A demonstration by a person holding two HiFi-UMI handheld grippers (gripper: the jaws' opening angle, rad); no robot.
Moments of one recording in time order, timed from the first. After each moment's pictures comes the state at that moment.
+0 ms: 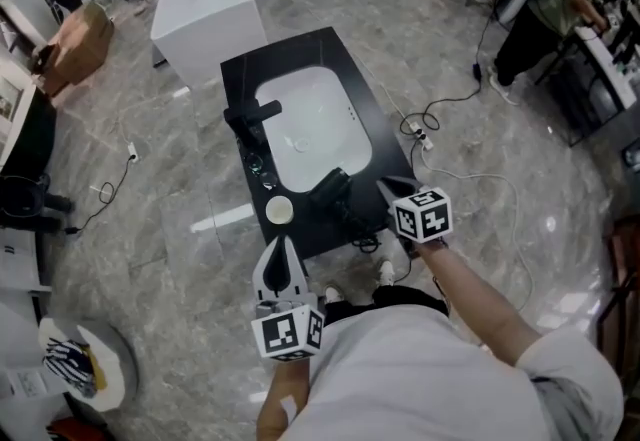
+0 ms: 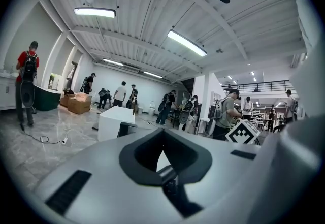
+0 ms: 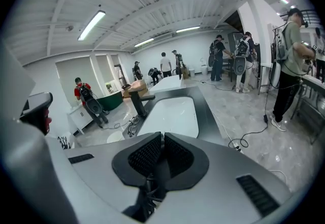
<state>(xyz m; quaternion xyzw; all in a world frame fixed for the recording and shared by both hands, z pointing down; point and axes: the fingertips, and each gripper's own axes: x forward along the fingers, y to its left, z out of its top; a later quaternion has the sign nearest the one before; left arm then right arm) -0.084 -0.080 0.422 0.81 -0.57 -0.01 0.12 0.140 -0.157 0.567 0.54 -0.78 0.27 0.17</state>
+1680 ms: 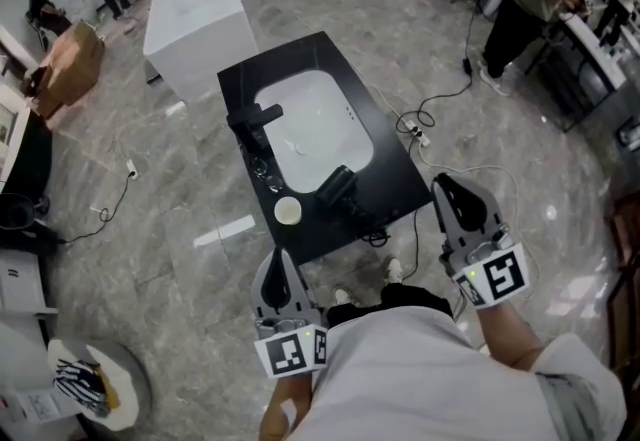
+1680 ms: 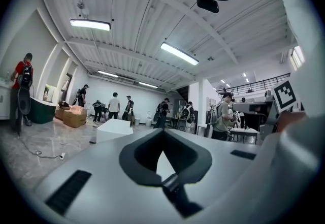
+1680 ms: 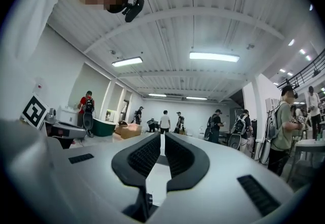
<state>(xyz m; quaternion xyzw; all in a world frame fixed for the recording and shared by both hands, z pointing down) -0.118 -0.054 0.385 0.82 -0.56 -0.04 0.06 0.135 -0.050 0.323 0.59 -0.80 -0.08 0.01</state>
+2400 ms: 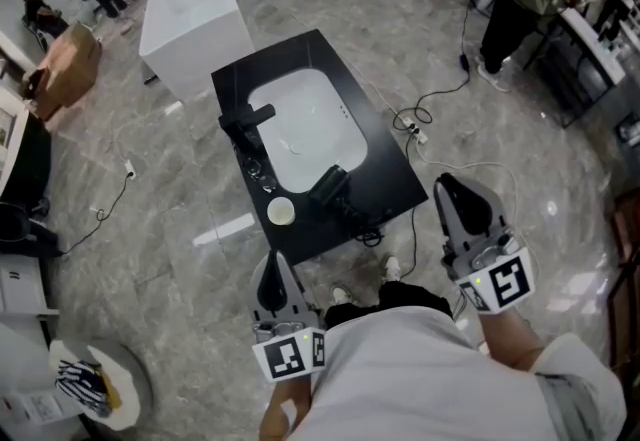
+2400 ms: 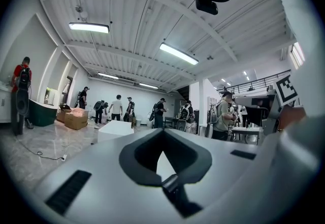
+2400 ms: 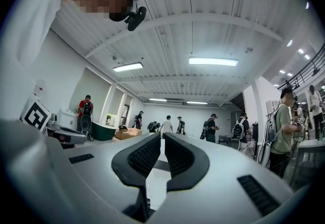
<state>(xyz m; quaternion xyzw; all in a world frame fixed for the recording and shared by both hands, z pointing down) -0.106 -0.049 0.381 0.82 -0.57 -0.04 0.05 0.148 -0.039 0.303 0.59 -0.81 -0.09 -0.01</state>
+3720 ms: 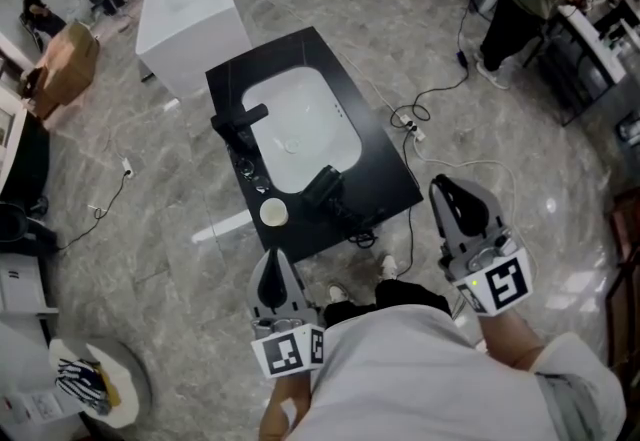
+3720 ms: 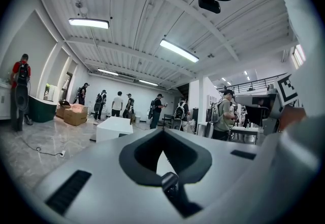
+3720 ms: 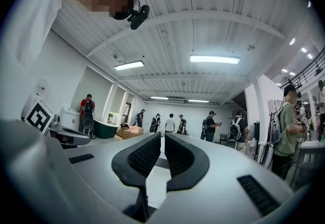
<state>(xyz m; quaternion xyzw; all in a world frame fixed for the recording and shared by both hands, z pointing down) -0.086 -0.056 0.390 0.82 -0.57 -0.03 0.06 0.158 -0.043 0.308 0.58 -0.81 -0.08 0.00</state>
